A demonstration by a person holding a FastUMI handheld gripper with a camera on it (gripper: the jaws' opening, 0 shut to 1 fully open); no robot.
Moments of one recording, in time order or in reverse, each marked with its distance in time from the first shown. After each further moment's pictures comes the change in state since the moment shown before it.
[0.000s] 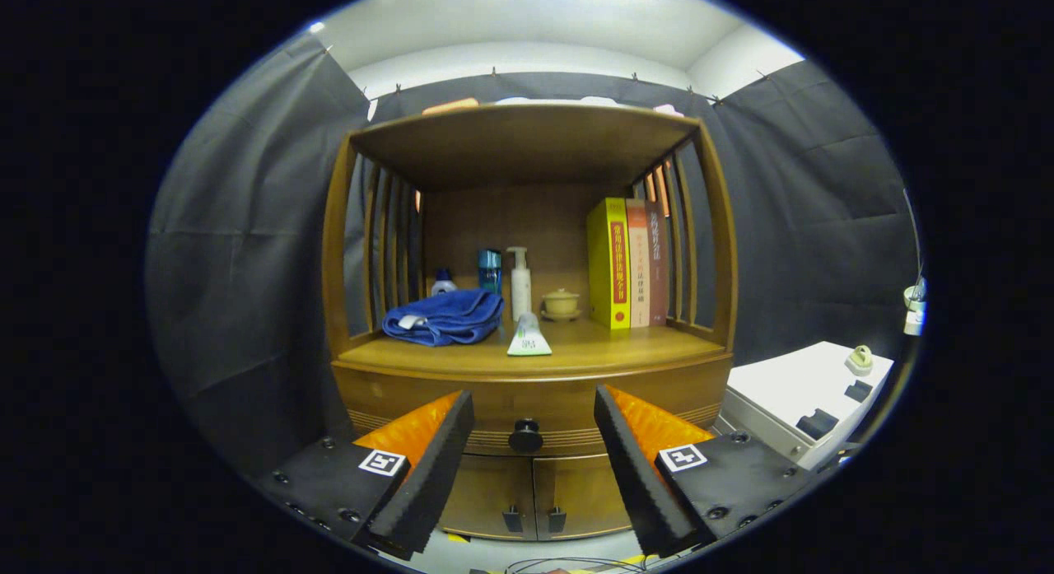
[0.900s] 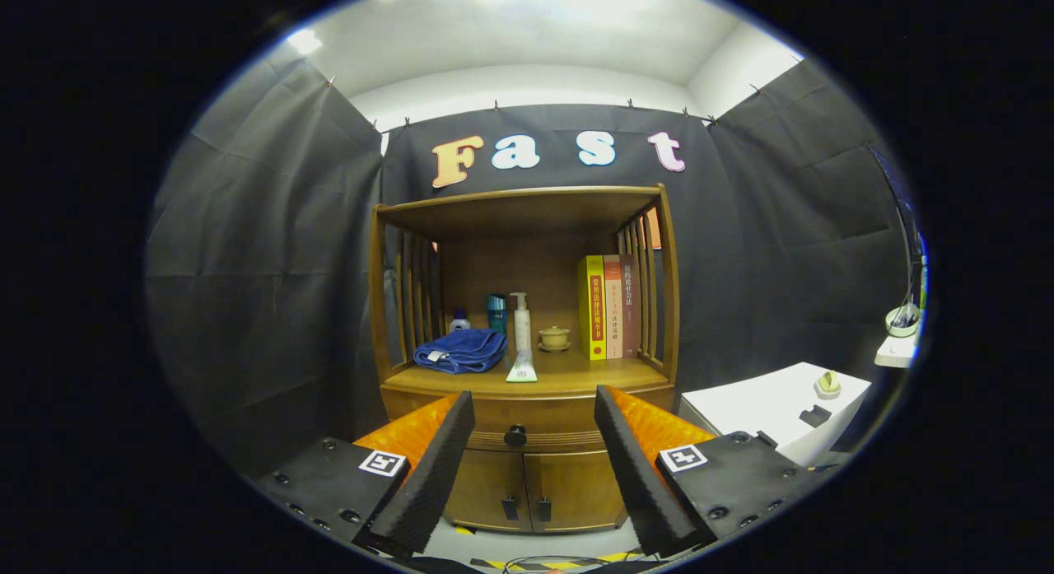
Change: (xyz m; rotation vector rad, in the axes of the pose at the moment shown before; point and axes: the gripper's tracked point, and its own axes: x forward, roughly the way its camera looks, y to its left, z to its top) arm -0.111 -0.037 0.052 0.006 -0.035 0.049
